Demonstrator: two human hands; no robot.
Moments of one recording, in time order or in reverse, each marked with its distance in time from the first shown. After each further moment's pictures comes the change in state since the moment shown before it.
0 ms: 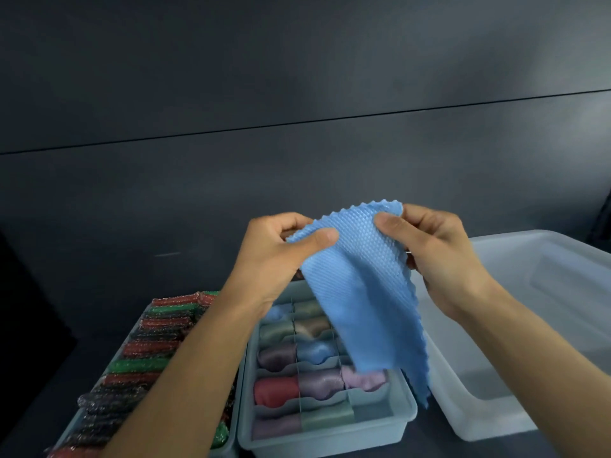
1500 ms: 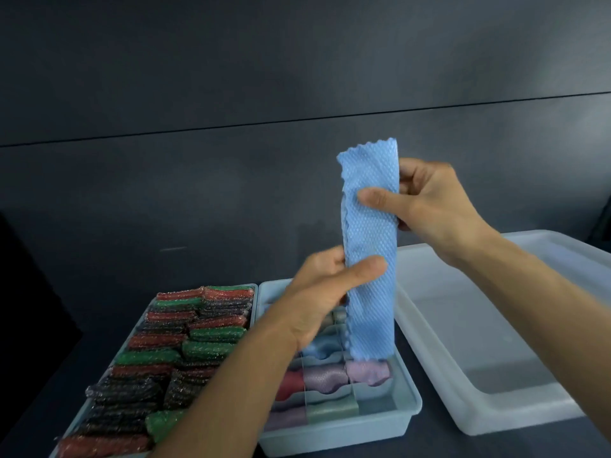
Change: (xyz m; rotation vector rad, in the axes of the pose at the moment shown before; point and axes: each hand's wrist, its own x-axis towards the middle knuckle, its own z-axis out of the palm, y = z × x) left_hand -0.019 -0.028 0.032 -0.309 -0.376 -0.160; right_hand 0.028 -0.033 0.009 -0.159 -0.171 -0.109
